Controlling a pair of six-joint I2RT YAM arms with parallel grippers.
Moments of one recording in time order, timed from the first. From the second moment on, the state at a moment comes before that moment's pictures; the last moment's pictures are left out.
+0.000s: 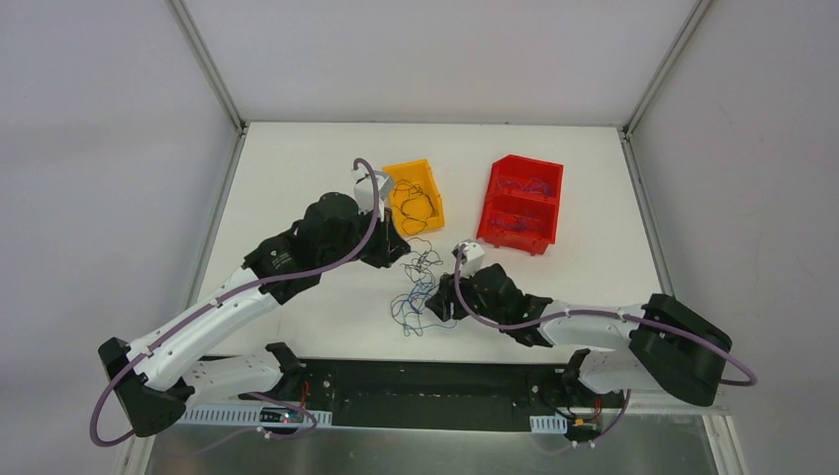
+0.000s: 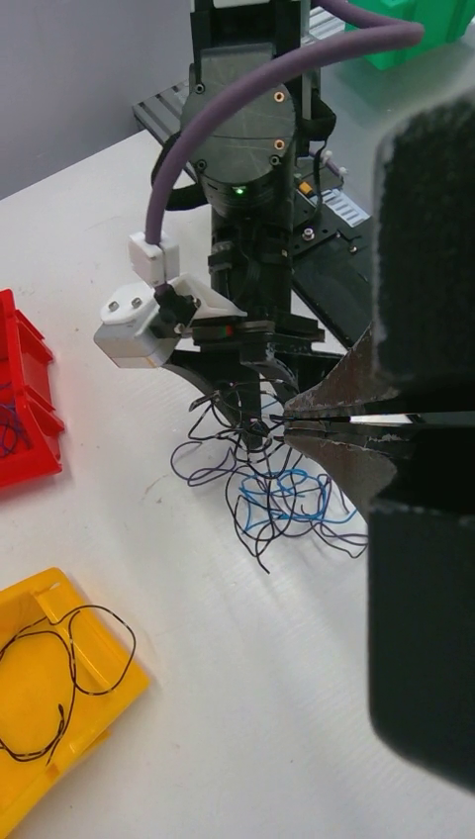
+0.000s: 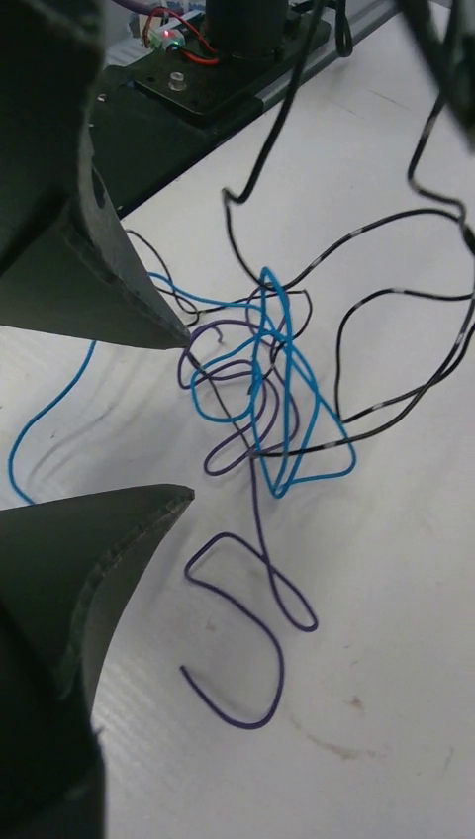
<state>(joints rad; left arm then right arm) -0.82 1.01 1.05 -0.50 0.02 -0.48 0.99 1.26 0.37 0.37 0.01 0.55</state>
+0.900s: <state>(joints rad) -0.60 0.94 1.05 -0.66 -0.52 -0.53 1.01 1.02 0.36 0.15 0.61 0.78</state>
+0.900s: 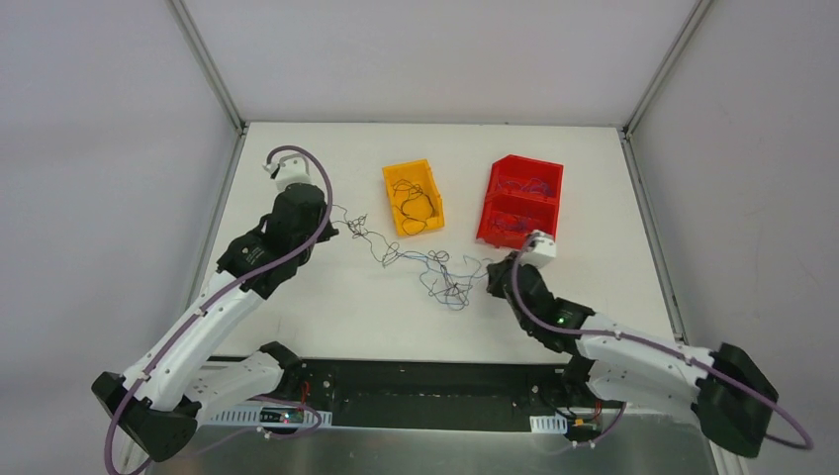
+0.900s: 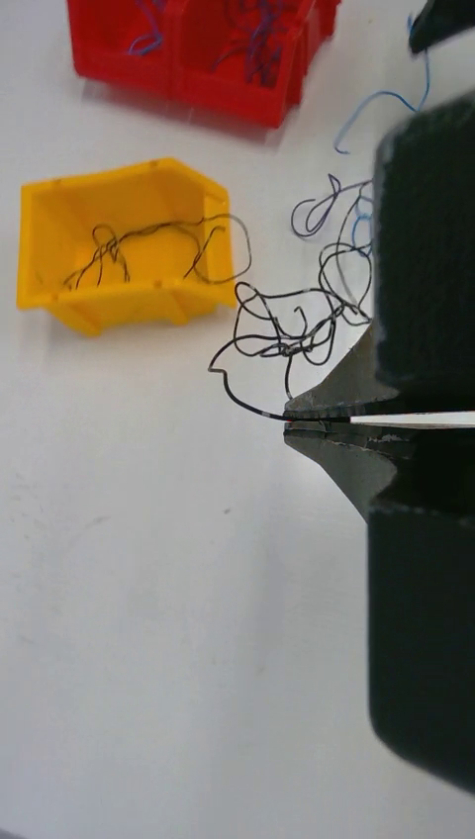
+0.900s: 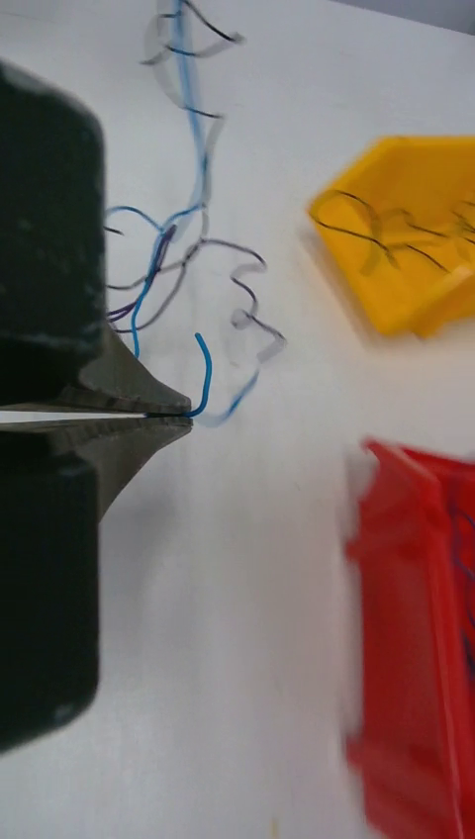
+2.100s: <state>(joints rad) -0.55 0.93 1.04 -0.54 0.17 -0.50 0.87 1.15 0.54 0.14 0.00 0.43</state>
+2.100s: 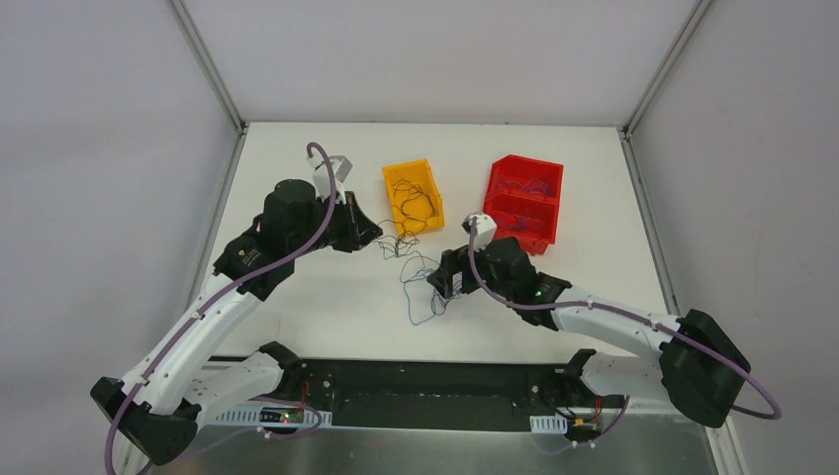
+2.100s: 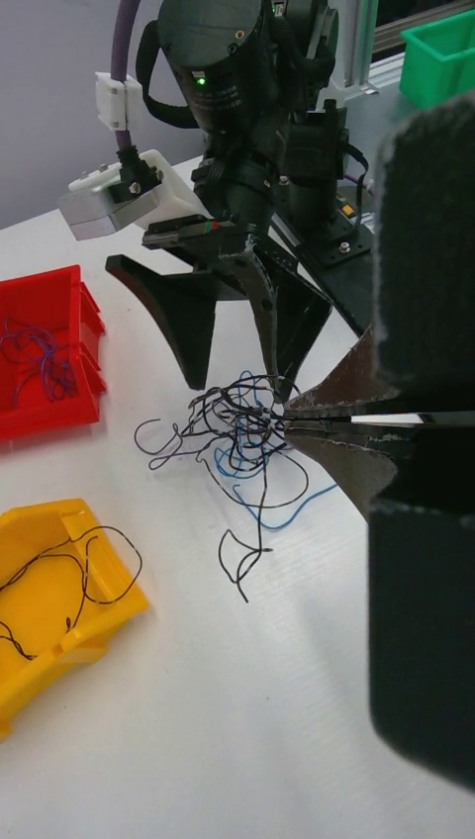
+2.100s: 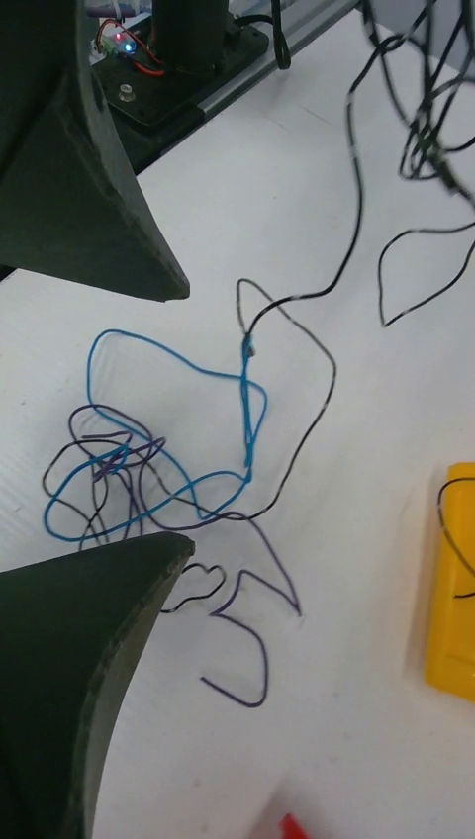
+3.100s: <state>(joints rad) -0.49 0.91 1.04 -0.79 -0.49 -0.61 0.67 0.78 0.39 -0.06 0.34 0.75</state>
